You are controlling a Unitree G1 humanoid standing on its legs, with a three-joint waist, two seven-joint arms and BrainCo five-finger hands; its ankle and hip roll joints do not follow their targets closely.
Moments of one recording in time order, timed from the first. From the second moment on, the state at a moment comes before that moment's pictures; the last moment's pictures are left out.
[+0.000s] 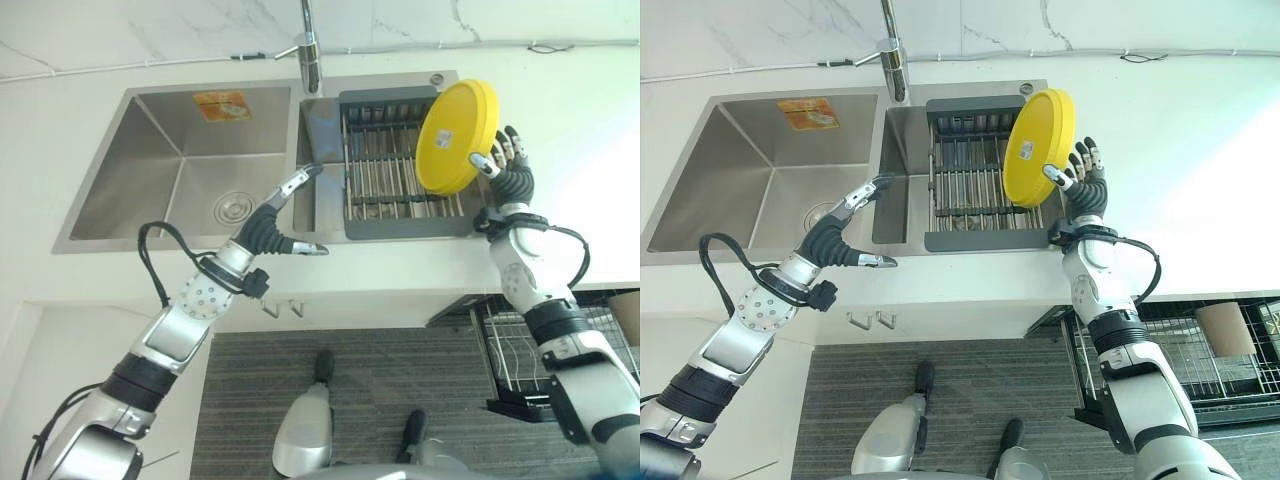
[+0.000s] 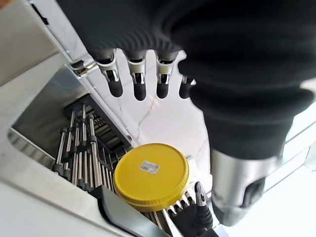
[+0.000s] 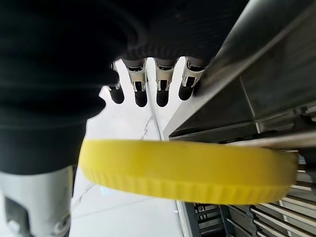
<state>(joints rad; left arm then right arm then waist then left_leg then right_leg) -0.31 0.71 -0.31 -0.04 -0.09 -0.36 0.00 -0.66 -0.45 0.19 0.53 0.69 -0.24 -0.21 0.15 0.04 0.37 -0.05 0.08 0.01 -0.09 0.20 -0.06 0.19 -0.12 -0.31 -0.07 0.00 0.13</state>
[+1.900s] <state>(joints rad) -0.29 0.75 -0.28 -0.04 -0.06 -0.33 -0.03 -0.80 -0.54 0.24 0.64 0.58 -0.05 -0.28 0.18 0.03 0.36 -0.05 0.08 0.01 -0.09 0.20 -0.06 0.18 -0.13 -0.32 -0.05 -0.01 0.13</state>
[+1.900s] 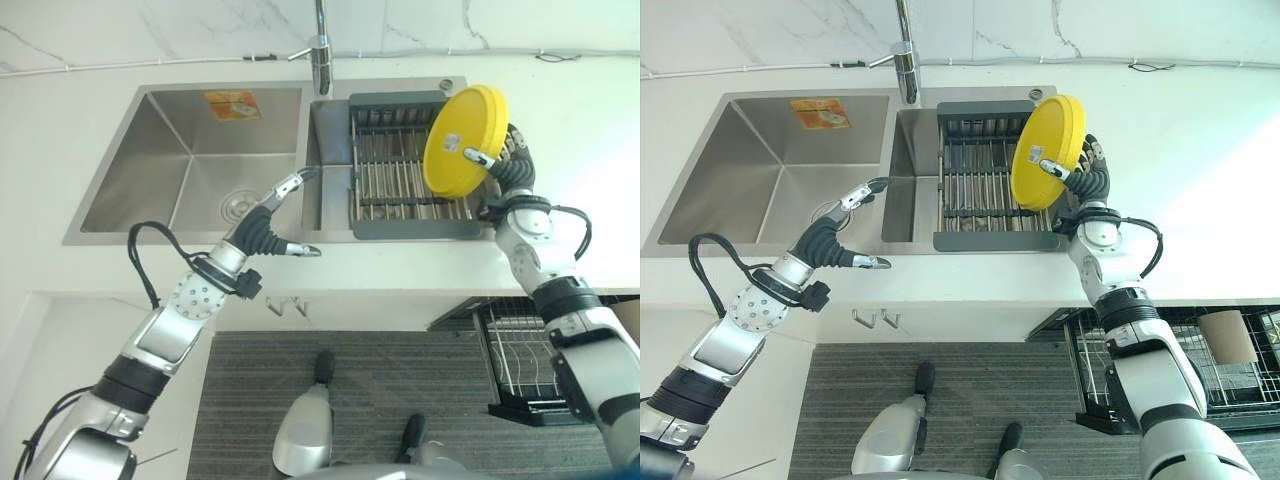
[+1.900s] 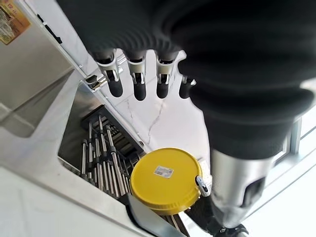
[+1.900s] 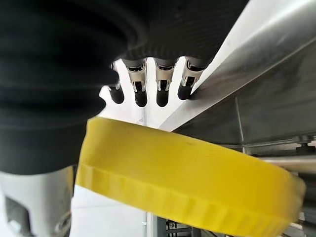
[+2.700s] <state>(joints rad) -0.36 0.77 -0.33 -0.04 -0.10 -0.30 -0.02 -0.94 -0.54 0.26 0.75 0.58 0.01 -0.39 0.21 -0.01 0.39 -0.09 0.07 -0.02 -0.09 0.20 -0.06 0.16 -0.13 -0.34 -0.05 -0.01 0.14</state>
